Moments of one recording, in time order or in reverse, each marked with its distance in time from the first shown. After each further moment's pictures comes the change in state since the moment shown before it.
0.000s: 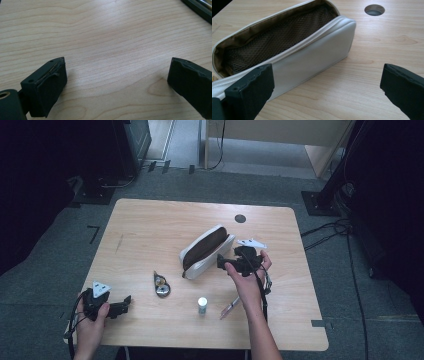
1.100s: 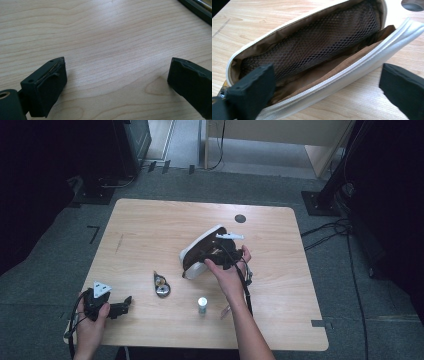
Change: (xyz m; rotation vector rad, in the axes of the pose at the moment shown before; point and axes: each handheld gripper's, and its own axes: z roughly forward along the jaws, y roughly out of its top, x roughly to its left) left arm 0.000 0.000 0.000 0.001 -0.014 0.019; right arm 0.041 0.013 0.040 0.076 0.053 -0.016
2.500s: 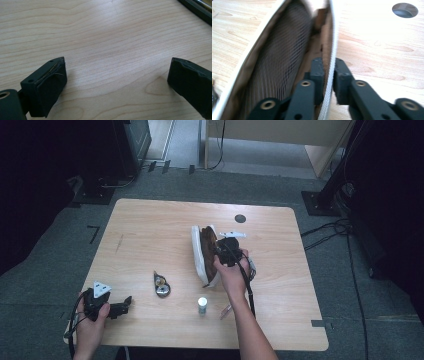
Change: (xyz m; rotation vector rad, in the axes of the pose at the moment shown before) left arm 0.000 0.000 0.000 0.000 0.000 0.000; right arm -0.015 0.003 0.003 -0.002 -0.031 -0.052
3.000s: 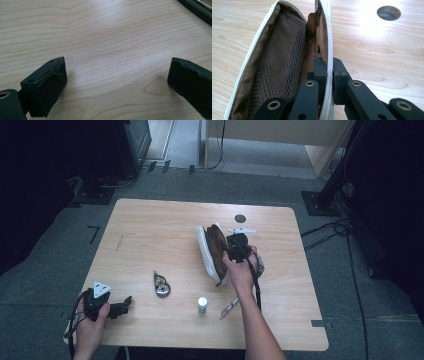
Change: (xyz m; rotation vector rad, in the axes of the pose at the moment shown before) left arm 0.000 0.000 0.000 0.000 0.000 0.000; right arm -0.028 0.008 -0.007 0.006 -0.012 0.026
